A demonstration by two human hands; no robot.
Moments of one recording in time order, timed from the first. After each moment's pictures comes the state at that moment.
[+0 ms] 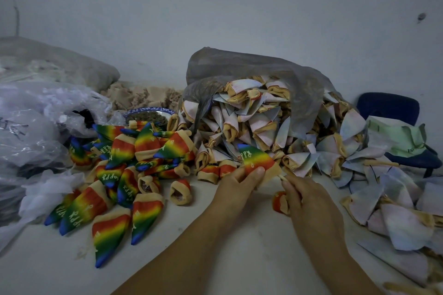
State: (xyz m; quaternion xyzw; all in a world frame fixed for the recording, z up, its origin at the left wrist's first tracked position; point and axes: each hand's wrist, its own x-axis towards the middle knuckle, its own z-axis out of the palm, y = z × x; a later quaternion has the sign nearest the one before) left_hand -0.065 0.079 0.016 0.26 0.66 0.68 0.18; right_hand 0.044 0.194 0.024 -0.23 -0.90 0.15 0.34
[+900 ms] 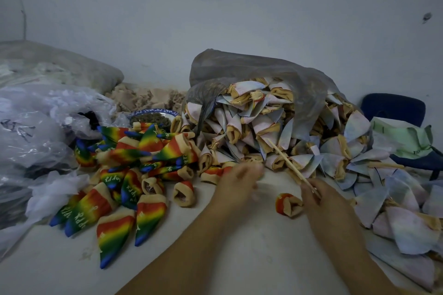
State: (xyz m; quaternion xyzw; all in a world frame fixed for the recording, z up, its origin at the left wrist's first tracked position) left_hand -0.071 0.074 0.022 0.26 0.72 0.64 0.13; right_hand 0.049 0.217 0.031 -0.28 -0.89 0.22 0.28
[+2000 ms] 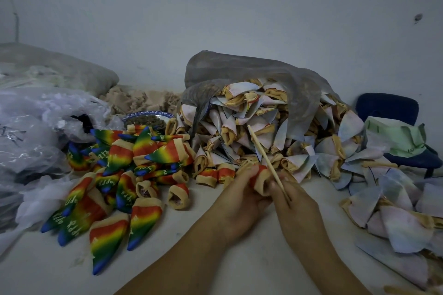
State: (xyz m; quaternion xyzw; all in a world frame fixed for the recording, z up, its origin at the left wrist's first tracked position) left_hand -0.053 0.082 0.028 0.19 0.37 0.82 0.40; right_hand 0.037 0.178 0.031 -0.17 -0.87 0.33 0.31
